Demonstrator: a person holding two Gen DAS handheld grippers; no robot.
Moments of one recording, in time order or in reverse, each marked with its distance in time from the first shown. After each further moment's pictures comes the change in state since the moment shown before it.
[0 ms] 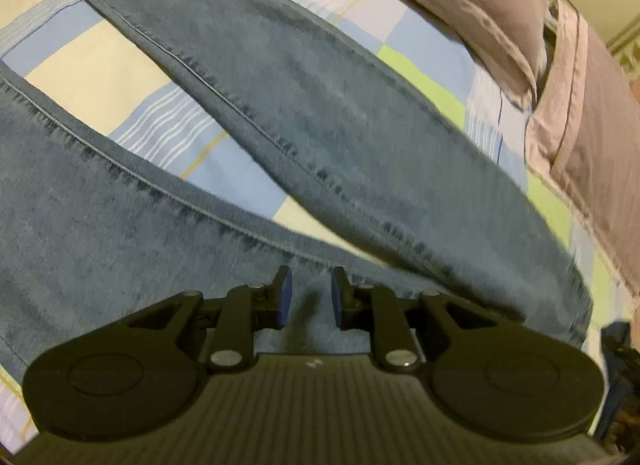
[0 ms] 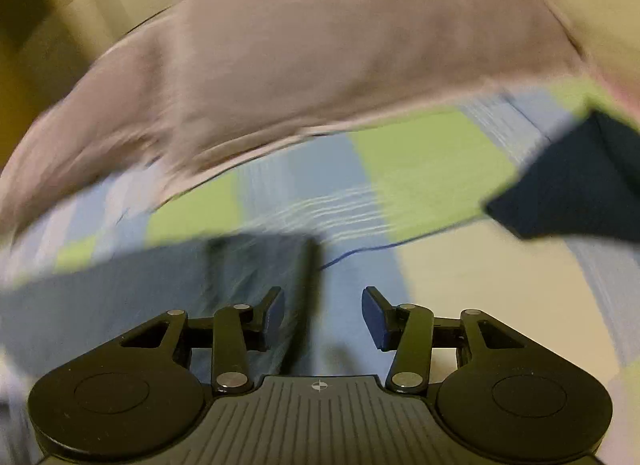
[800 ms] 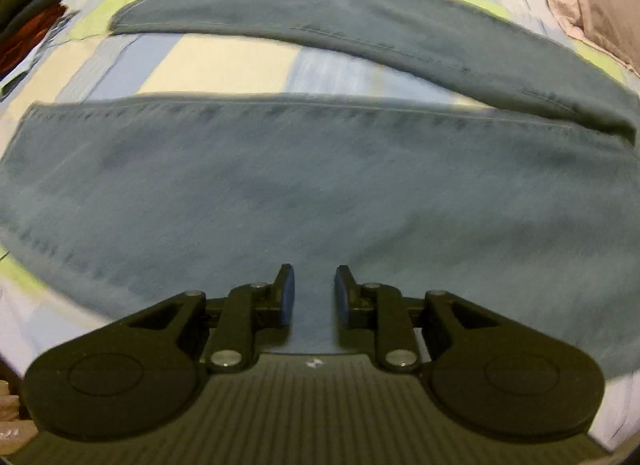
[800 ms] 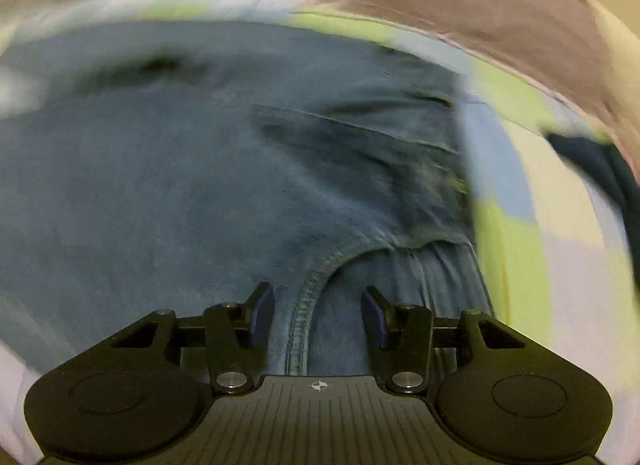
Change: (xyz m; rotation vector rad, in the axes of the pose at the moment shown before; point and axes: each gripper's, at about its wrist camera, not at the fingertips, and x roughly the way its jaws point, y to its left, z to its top) left arm -0.052 0.149 -0.052 0.354 -0.036 0.189; right arm -0.049 0.146 -0.181 -0.258 0.186 -0.248
